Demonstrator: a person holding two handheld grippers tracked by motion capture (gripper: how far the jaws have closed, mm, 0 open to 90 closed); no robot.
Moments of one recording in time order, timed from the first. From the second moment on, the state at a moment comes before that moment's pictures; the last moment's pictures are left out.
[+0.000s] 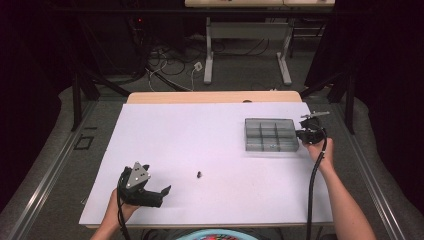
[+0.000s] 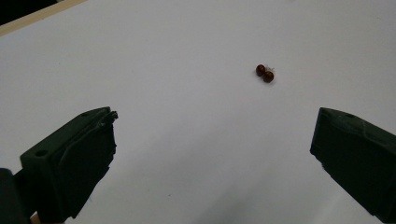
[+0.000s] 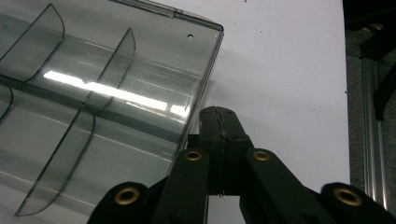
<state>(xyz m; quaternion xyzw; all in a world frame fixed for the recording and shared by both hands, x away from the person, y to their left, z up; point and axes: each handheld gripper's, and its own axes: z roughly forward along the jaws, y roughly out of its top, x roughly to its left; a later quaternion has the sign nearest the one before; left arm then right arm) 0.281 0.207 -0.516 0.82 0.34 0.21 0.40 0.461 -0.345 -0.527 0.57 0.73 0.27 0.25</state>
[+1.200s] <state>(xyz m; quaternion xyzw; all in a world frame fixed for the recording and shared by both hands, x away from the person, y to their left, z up) 0.281 0.207 -0.515 0.83 0.34 0.21 0.40 0.463 -0.302 -0.531 0.53 0.76 0.28 0.27</state>
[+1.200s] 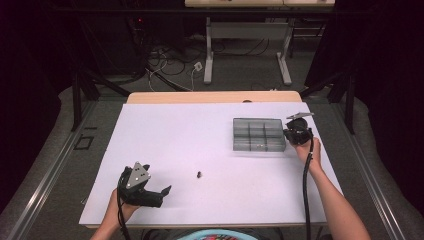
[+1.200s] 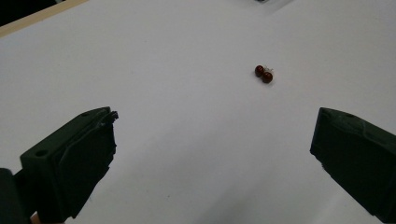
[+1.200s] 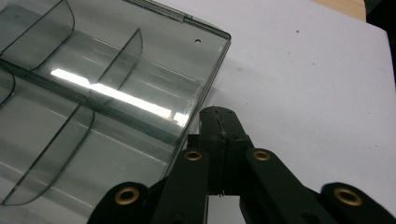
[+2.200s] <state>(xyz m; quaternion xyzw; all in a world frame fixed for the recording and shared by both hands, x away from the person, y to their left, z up) 0.281 0.208 -0.517 0.83 0.35 0.21 0.39 0.466 -0.252 -0.534 0.47 0.81 0.26 0.25</state>
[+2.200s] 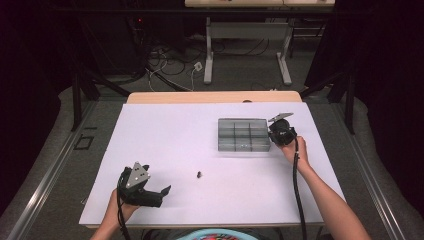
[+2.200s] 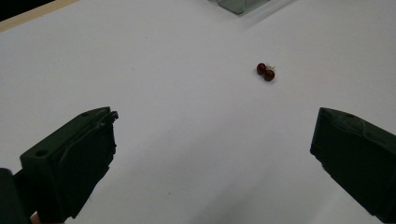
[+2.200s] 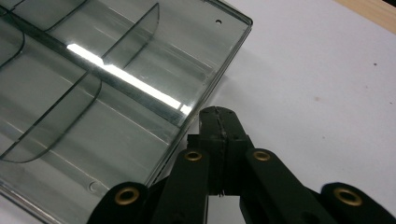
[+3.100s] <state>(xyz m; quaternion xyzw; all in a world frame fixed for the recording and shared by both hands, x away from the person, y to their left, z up) 0.279 0.209 -0.515 0.82 0.34 0.21 0.40 0.471 -0.208 -0.534 0.43 0.83 0.27 0.24</state>
